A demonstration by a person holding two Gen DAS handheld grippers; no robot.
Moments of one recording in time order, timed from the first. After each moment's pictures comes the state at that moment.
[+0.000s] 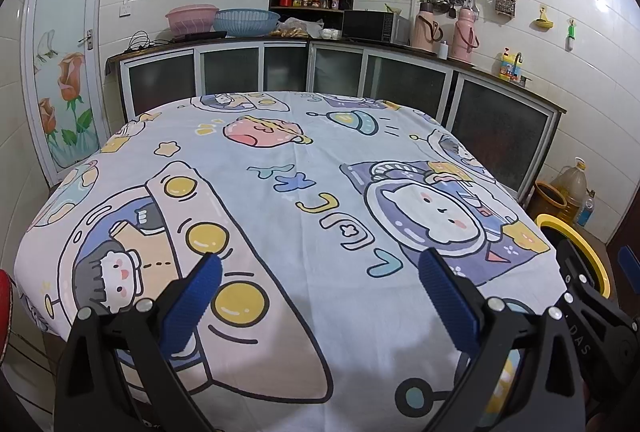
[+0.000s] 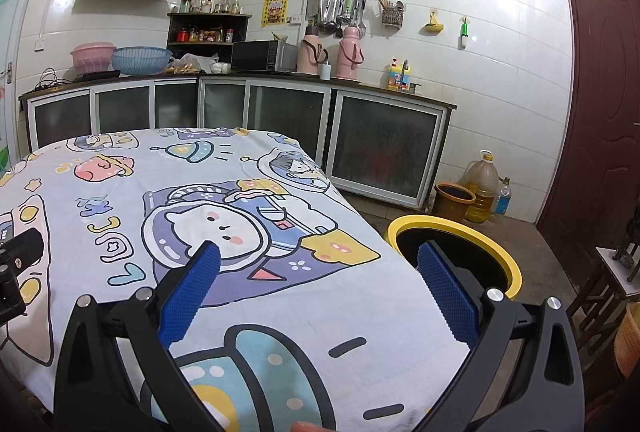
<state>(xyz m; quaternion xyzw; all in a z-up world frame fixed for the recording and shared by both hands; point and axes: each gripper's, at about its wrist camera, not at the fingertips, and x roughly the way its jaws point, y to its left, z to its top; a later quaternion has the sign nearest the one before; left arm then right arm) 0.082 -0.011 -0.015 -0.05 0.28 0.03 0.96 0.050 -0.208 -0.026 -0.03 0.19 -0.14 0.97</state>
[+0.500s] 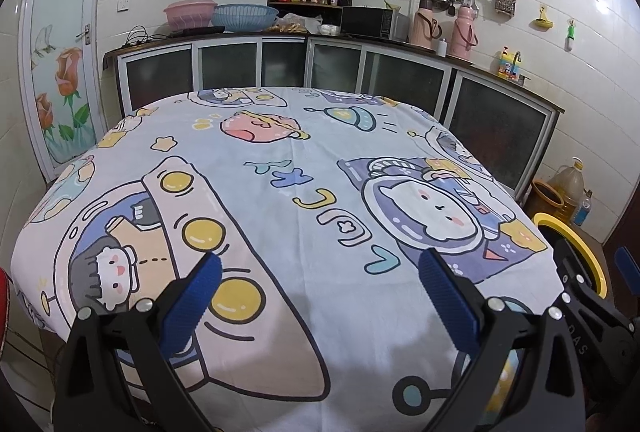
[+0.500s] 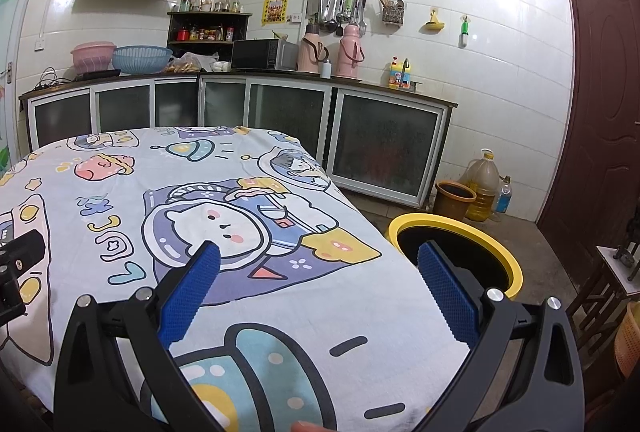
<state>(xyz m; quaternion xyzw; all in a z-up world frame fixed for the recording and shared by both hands) 0.083 -0.011 -0.017 -0.06 0.29 0.03 0.95 0.051 -0.206 -0.026 -0.03 0.19 -0.14 0.97</state>
